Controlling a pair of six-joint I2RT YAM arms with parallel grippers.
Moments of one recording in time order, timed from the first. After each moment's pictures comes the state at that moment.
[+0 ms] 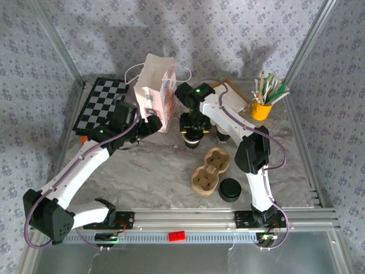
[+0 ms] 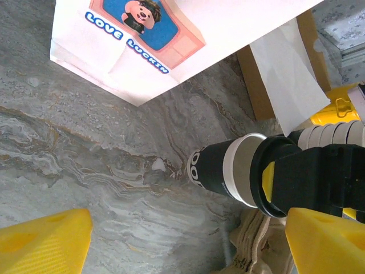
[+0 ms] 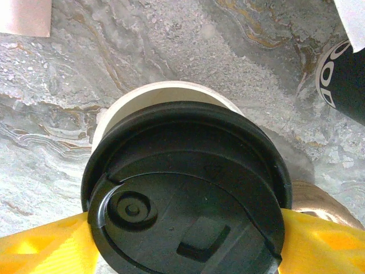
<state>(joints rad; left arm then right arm) -0.50 1.19 1.09 -0.64 0.09 -0.83 0.68 2.10 2.11 -1.46 0.04 0.63</state>
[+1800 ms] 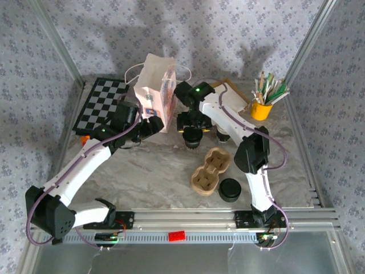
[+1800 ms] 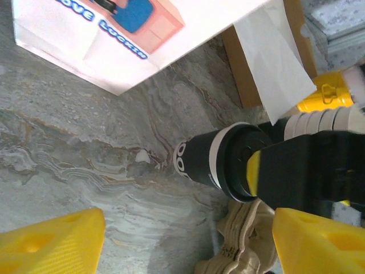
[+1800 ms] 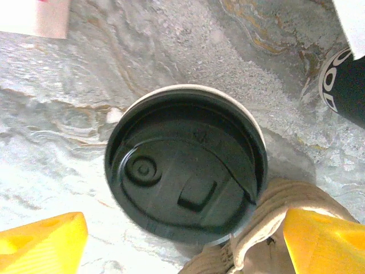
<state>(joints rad) -0.51 1.22 1.09 -0.61 0.17 -0.84 0.68 2.08 2.14 -1.46 0.03 0.61</state>
